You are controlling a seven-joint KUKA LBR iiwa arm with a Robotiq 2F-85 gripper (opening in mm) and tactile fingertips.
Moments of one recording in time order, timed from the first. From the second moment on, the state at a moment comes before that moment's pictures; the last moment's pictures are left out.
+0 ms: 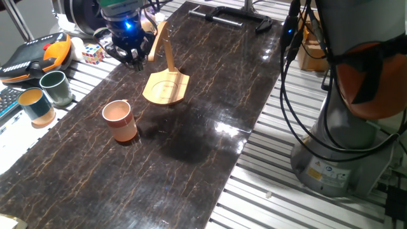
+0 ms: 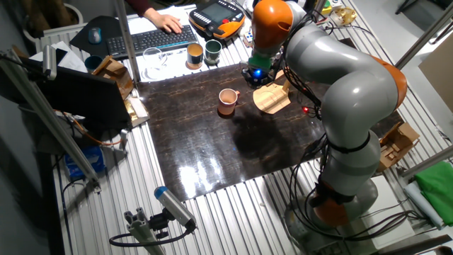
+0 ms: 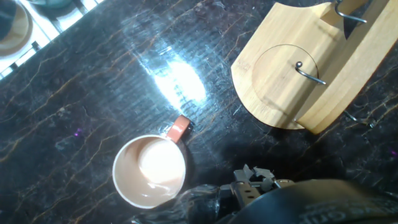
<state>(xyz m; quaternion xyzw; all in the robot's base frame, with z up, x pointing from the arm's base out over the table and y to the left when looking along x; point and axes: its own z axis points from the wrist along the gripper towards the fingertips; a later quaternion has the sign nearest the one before) 0.560 0.079 0.235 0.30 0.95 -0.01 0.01</state>
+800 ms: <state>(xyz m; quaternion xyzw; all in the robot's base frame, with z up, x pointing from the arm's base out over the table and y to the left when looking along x) 0.561 0.090 0.240 0.28 0.96 0.00 0.00</state>
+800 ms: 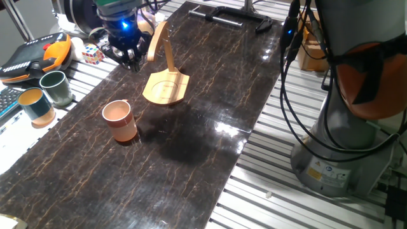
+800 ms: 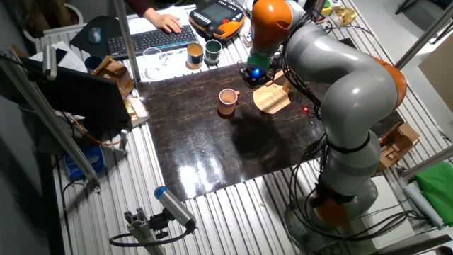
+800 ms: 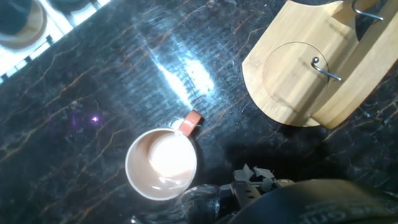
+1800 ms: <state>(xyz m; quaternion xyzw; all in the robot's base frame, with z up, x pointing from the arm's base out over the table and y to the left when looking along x) 0.558 0.087 0.239 0.24 0.97 0.00 -0.03</state>
